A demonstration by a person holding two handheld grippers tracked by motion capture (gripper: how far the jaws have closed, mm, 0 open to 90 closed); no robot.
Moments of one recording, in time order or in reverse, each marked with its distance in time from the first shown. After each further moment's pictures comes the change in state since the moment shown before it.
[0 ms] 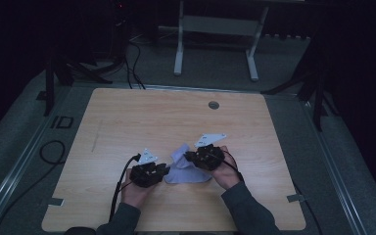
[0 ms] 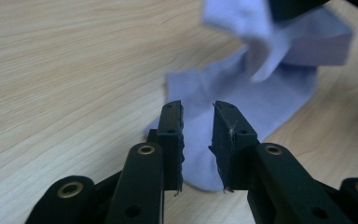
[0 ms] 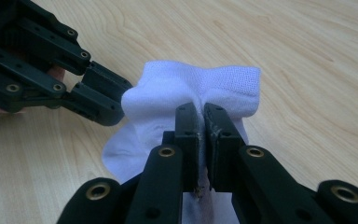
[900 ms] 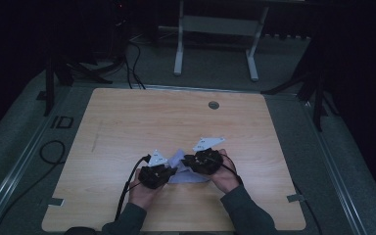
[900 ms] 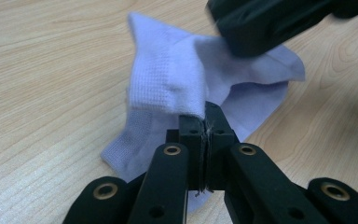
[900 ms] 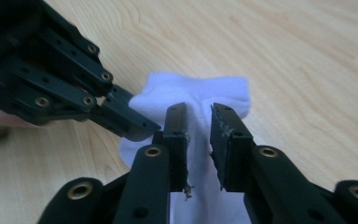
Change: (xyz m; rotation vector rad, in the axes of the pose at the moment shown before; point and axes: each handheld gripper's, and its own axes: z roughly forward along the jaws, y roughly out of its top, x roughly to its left) left arm -0.019 0.007 0.013 0.006 -0.034 0.047; right arm 0.008 -0.004 -0.003 -0.006 0.032 -0.007
